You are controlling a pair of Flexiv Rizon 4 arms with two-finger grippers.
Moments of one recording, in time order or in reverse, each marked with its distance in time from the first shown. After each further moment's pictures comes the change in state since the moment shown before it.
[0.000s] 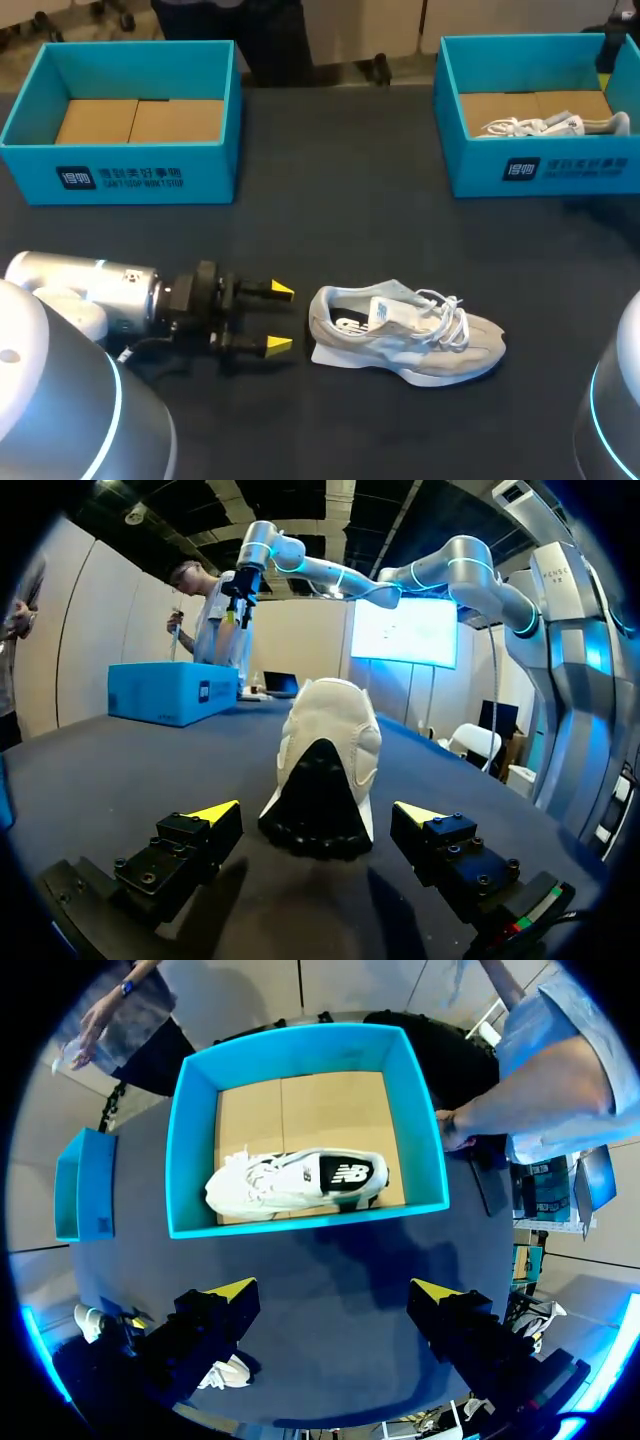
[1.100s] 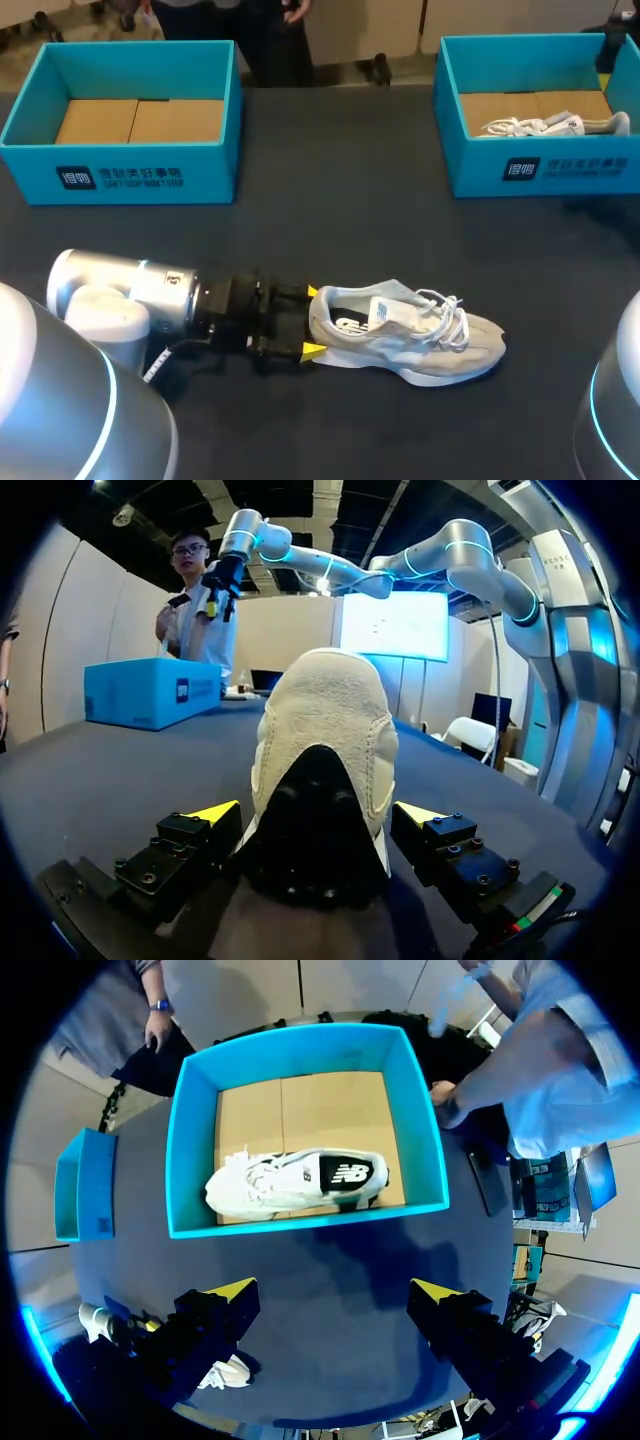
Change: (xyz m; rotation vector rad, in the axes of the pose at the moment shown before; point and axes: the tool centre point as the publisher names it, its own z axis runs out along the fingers) left arm 0.003 0.001 0.052 -0.010 0.048 0.031; right arm 0.000 0.000 0.000 0.000 0.000 0.000
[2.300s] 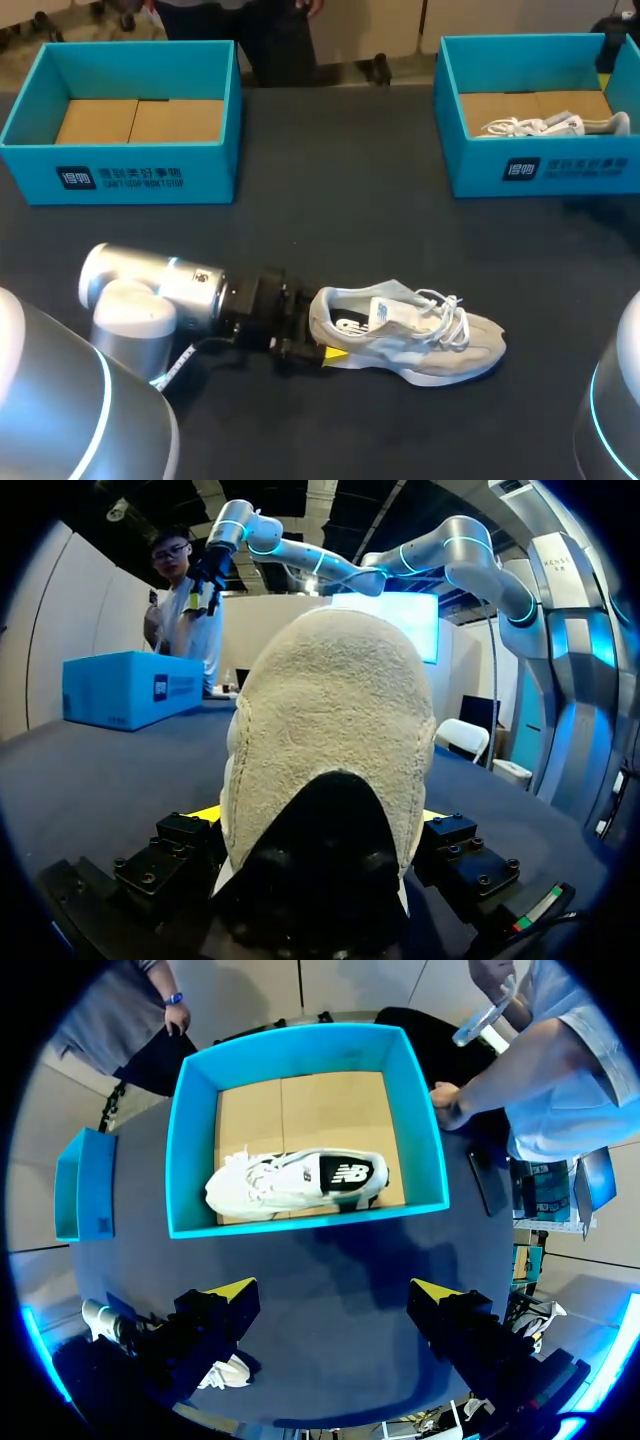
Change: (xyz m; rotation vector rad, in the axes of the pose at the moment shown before) left arm 0.004 -0.001 0.036 0.003 0.070 -0.006; right arm 0.000 0.000 0.000 0.000 0.000 0.000
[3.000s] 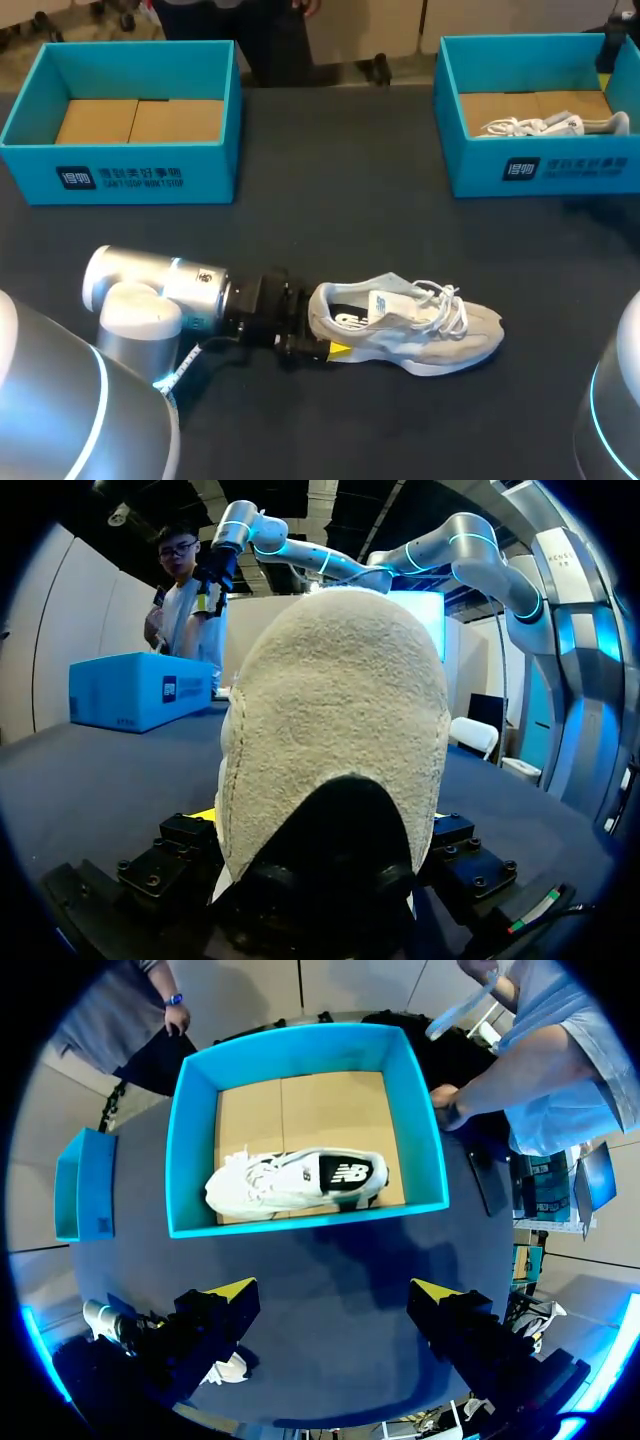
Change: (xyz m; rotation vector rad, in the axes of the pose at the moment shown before) left arm -0.012 0.002 0.002 0.004 -0.041 0.014; right arm 0.000 0.000 0.000 0.000 0.000 0.000
